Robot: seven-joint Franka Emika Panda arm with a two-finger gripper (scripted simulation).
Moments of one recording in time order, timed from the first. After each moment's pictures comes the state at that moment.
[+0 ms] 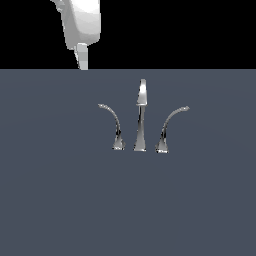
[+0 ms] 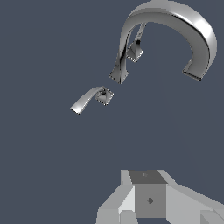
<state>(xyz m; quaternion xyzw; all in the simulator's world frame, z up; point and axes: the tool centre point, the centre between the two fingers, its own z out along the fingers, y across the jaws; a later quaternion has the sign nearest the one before) -0.071 0.105 0.297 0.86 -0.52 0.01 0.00</state>
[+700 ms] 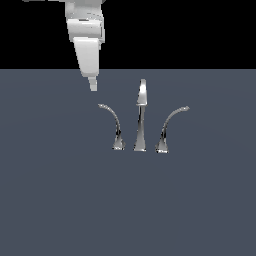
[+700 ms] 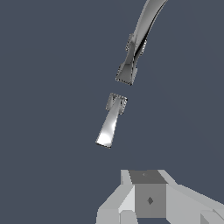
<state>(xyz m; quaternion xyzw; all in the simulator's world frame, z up) -0.005 0.102 0.238 0.78 -0.63 0.01 0.00</state>
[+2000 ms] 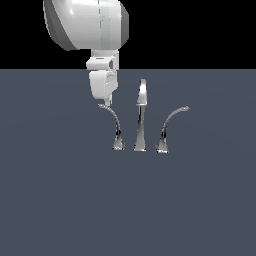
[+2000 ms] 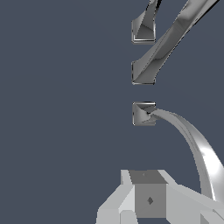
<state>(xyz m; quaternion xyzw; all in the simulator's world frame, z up) 0.069 0.073 0.170 0.66 -0.75 0.00 0.00</state>
